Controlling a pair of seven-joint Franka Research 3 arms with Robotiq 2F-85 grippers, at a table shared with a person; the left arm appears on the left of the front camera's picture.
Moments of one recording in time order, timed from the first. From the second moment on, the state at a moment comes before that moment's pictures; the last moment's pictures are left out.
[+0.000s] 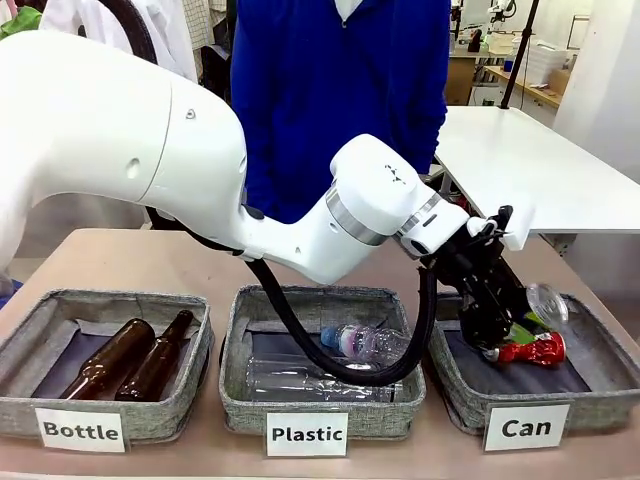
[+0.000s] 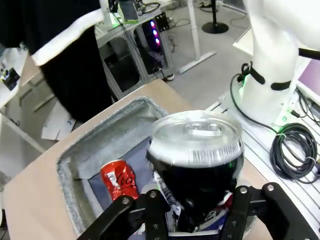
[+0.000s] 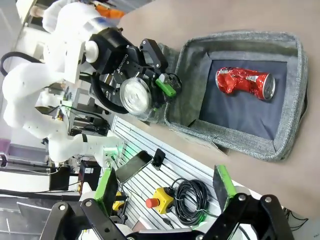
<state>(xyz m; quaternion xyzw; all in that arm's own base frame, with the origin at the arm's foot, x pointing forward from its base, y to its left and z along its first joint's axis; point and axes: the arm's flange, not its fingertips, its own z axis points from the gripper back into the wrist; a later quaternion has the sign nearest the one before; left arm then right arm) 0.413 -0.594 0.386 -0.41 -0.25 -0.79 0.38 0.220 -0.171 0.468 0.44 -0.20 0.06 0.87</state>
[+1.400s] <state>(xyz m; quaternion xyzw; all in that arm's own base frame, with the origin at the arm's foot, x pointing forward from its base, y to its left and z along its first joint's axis) 0.461 -0.339 0.480 -0.49 -0.26 -0.61 0.57 0.283 -0.133 0.465 0.55 -0.22 0.03 0.80</state>
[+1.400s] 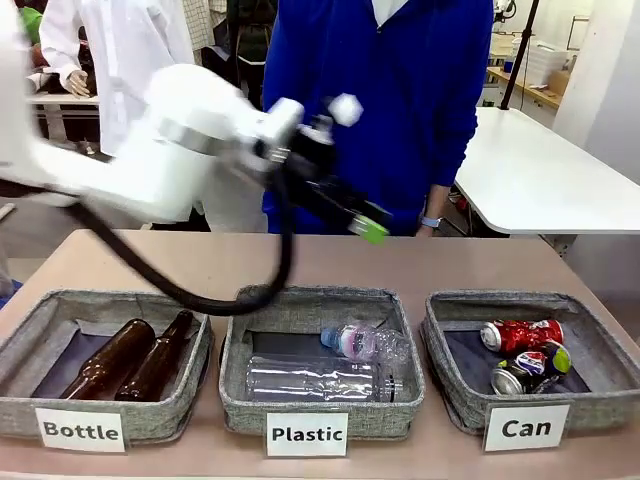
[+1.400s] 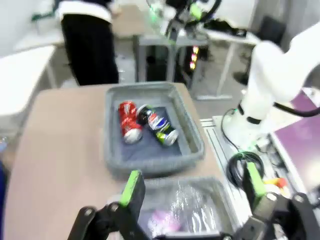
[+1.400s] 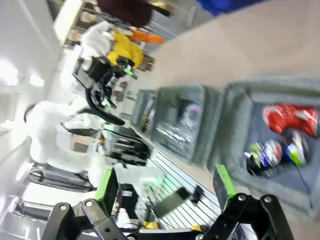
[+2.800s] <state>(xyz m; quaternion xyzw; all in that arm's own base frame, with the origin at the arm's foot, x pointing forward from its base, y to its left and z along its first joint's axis) 0.428 0.004 0.389 -0.50 -0.21 -0.16 0.83 0.383 -0.006 0.435 0.66 -0.22 0.11 0.71</state>
